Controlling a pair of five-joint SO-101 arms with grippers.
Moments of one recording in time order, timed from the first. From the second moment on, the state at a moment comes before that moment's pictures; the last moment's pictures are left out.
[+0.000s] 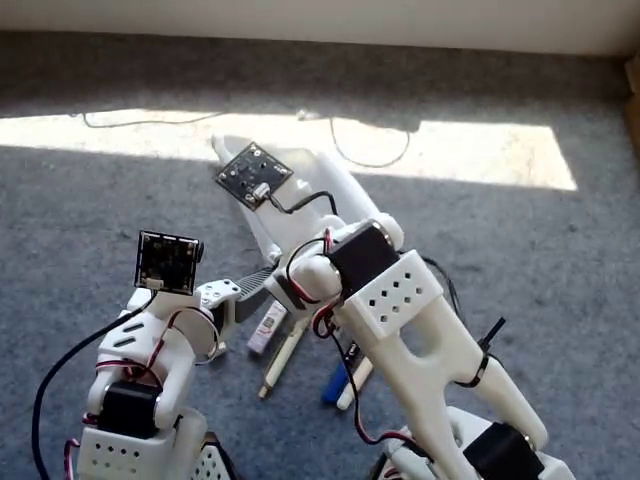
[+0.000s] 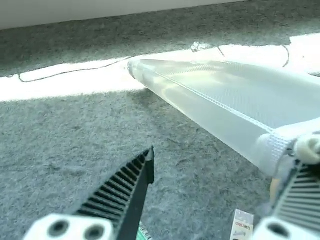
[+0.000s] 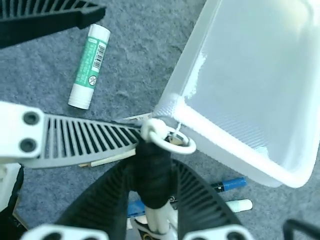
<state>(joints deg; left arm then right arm) 3.6 -94.9 80.0 51.5 4.4 -41.1 -24.1 11.5 84.0 13.1</state>
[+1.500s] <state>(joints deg) 2.9 -94.9 80.0 51.6 4.4 -45.2 -31.4 18.3 85.1 14.2</state>
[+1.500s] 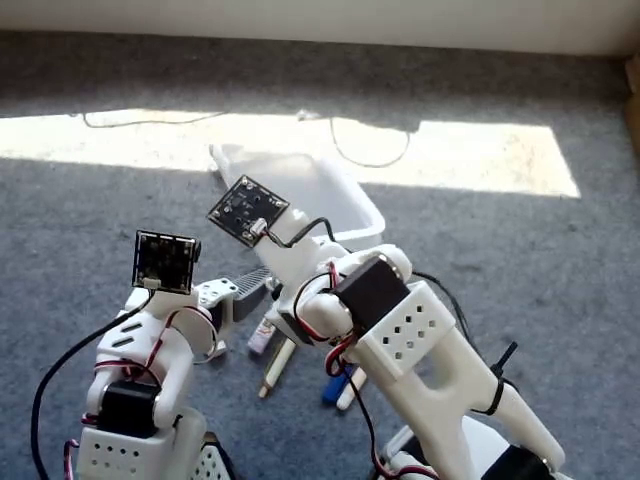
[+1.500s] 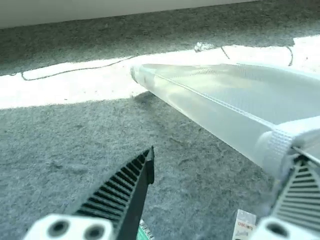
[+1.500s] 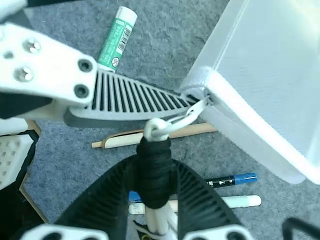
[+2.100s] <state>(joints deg) 2.5 -95.0 80.0 52.6 4.4 -45.2 -31.4 18.3 85.1 14.5</state>
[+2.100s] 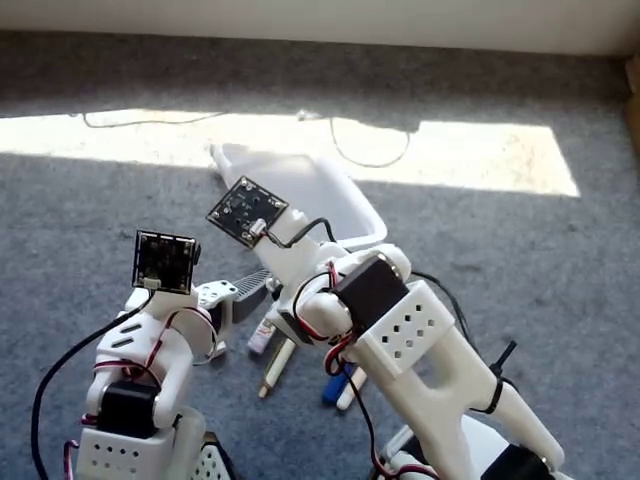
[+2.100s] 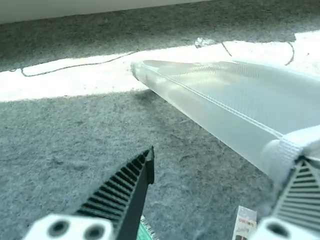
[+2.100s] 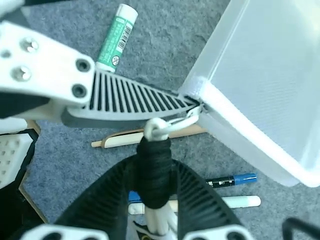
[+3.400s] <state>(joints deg) -5.0 -95.1 82.3 48.4 2.3 -32.5 -39.9 18.3 91.1 16.6</state>
